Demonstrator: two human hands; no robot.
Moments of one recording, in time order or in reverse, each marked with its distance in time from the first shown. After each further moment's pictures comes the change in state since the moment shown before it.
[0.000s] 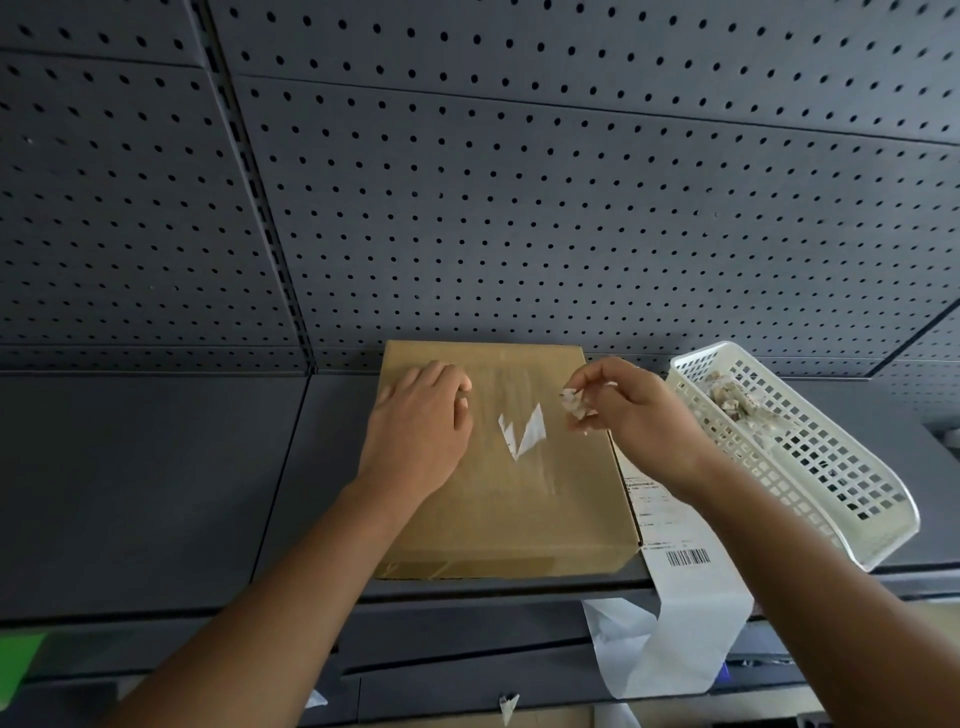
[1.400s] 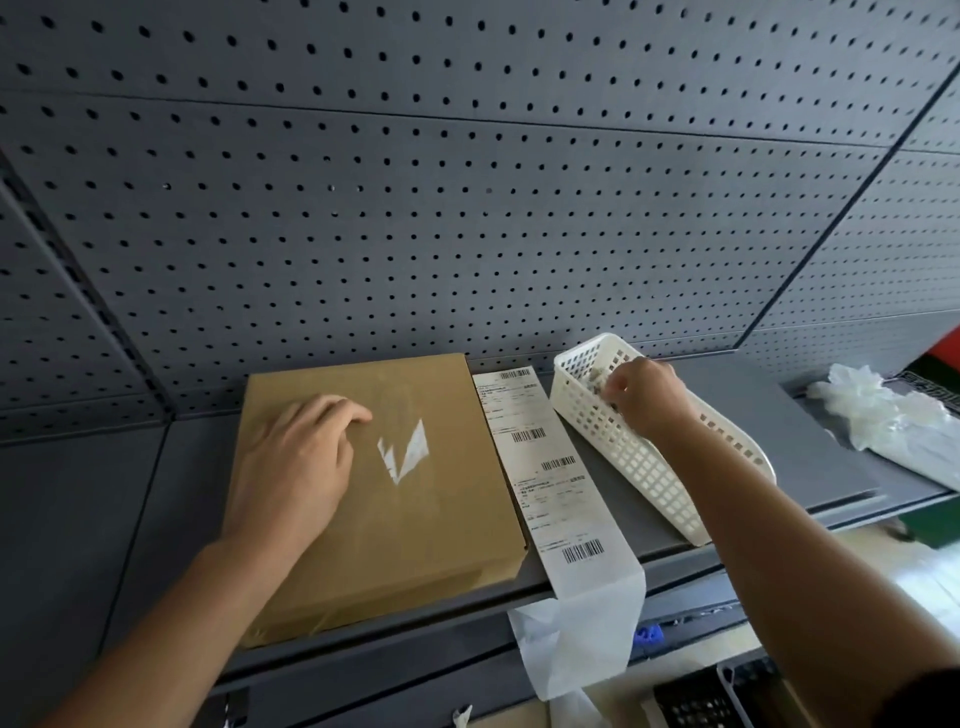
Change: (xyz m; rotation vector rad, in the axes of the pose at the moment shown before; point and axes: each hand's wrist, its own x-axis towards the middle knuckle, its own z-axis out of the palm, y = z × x) left_hand 0.003 0.012 0.003 0.042 0.009 0.112; right_hand 0.054 0.137 -0.136 -0.902 0.273 0.265
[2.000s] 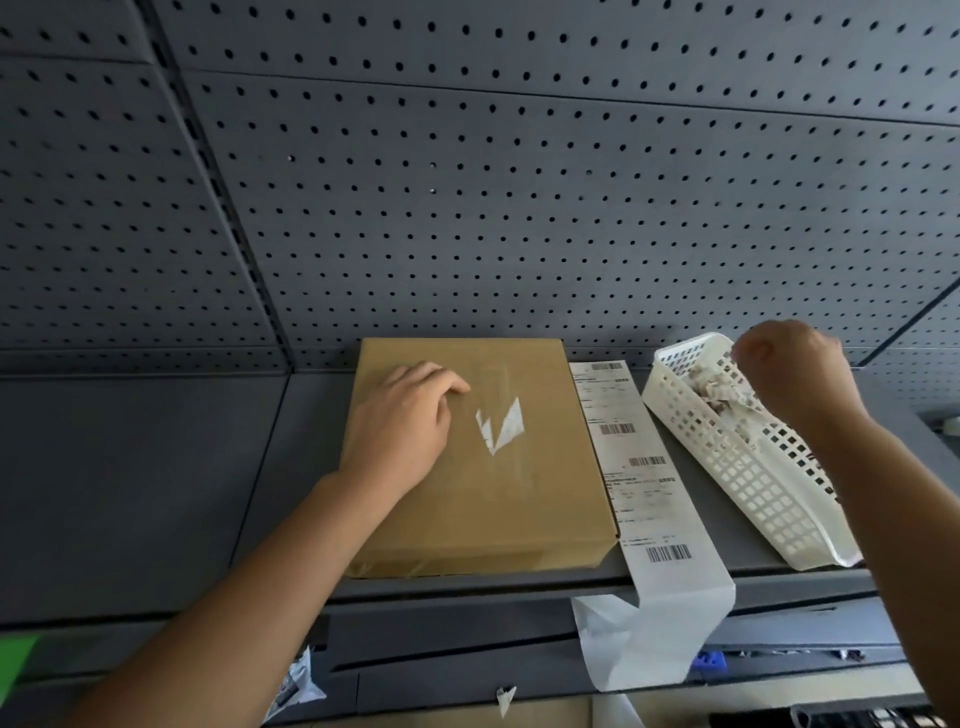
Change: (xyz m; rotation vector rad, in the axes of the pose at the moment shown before) left_hand 0.006 0.003 -0.009 -0.084 -0.048 -0.044; right_hand -0.010 -0.011 -0.051 0.124 0.211 -0.034
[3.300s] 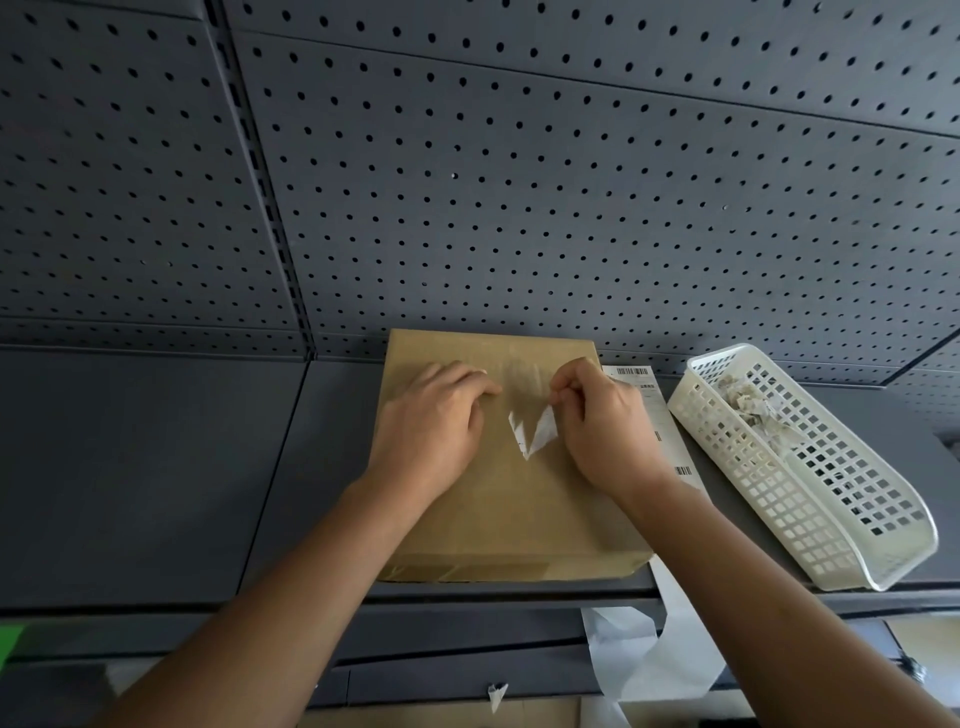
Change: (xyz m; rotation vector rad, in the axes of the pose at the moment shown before) left_hand -0.008 -0.012 0.006 -0.044 0.121 0.036; right_hand -0.092 -0.165 0.081 0.449 -0.077 -0.412
